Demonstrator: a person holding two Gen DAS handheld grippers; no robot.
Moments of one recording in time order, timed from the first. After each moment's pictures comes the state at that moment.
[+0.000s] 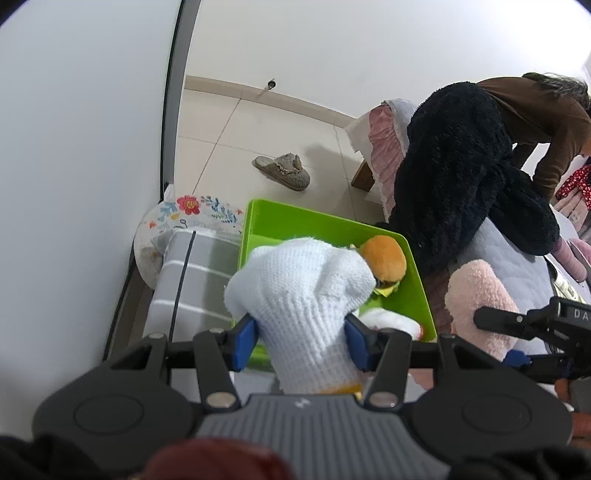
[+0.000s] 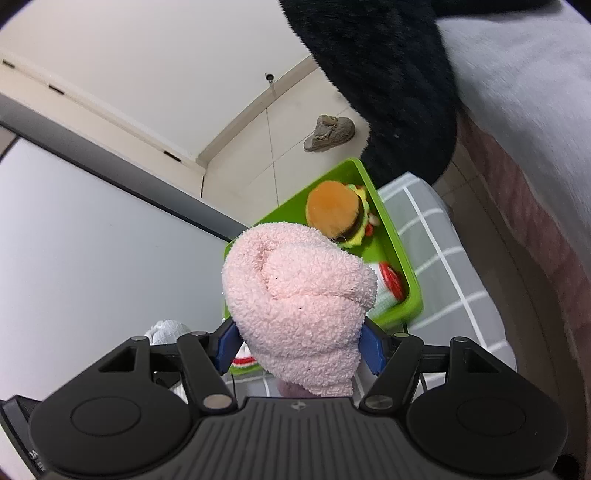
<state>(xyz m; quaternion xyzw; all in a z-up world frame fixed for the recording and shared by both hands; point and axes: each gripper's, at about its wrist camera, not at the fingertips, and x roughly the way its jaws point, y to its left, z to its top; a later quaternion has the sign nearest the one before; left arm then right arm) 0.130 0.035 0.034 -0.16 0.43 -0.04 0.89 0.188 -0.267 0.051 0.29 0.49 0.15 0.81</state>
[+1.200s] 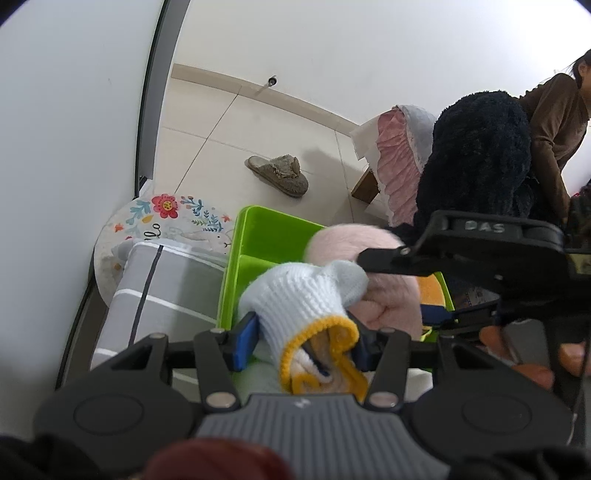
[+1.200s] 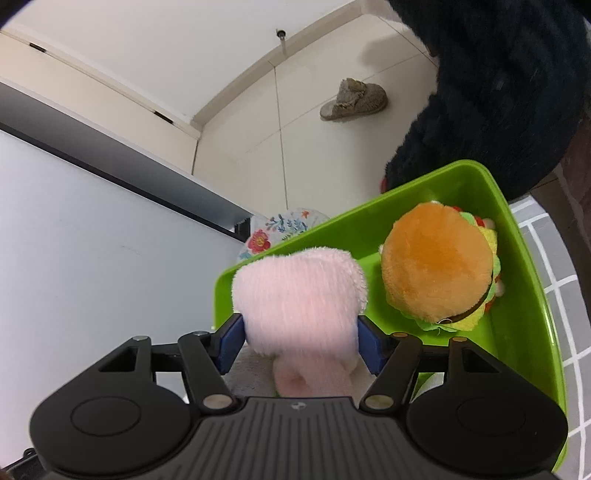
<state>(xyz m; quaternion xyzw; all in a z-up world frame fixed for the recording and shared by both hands) 0.212 0.042 -0.047 -0.20 0.42 -0.05 0.89 0.333 -0.169 -0.032 0.26 0.54 0.17 0.79</state>
